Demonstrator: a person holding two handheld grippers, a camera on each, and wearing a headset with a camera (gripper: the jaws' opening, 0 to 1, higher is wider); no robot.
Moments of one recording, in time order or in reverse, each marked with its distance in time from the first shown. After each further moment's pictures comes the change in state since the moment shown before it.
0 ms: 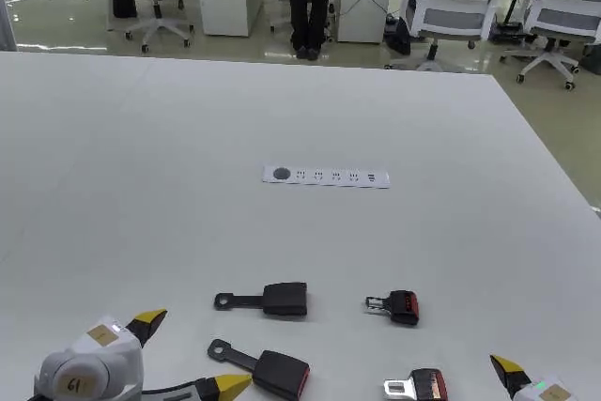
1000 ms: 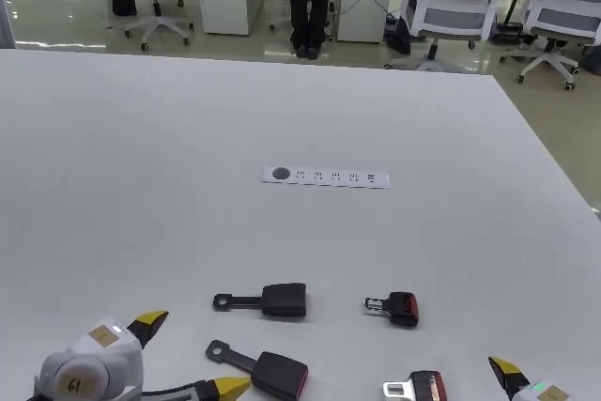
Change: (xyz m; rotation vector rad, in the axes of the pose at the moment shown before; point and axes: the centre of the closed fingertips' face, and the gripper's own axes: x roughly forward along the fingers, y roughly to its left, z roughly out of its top) left arm 0.003 -0.002 -0.001 0.000 0.011 -0.011; right arm 0.001 -0.001 -0.001 -0.009 0.012 0.007
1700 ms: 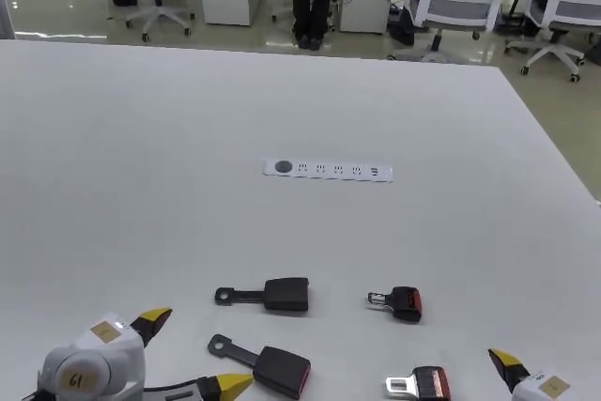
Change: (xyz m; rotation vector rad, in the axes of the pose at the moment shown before) left arm 0.005 0.001 -0.007 -0.015 0.010 -0.018; right arm 0.008 0.000 -0.001 -0.009 0.014 0.023
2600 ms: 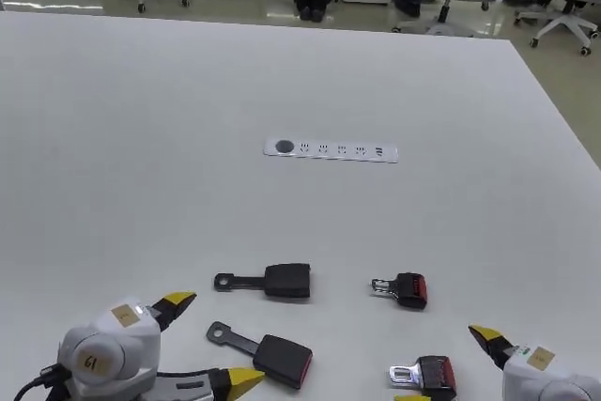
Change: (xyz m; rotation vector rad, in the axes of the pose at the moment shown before) left arm 0.028 -0.016 -0.006 0.073 0.048 -0.142; right arm 0.028 0.001 -0.008 -0.093 0.074 0.154
